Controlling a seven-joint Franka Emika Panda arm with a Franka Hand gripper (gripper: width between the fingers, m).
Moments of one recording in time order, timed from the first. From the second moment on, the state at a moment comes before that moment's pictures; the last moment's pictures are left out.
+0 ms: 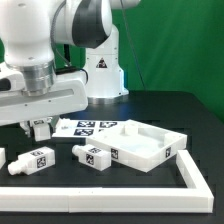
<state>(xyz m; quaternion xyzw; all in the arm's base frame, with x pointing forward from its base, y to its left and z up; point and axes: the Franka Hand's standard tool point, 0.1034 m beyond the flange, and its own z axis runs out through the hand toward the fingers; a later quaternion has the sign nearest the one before) 0.472 -0.139 0.043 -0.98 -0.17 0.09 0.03</state>
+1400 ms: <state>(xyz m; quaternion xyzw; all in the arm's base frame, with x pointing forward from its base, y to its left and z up) 0.457 -0.151 0.016 -0.98 -0.20 0.09 0.03</state>
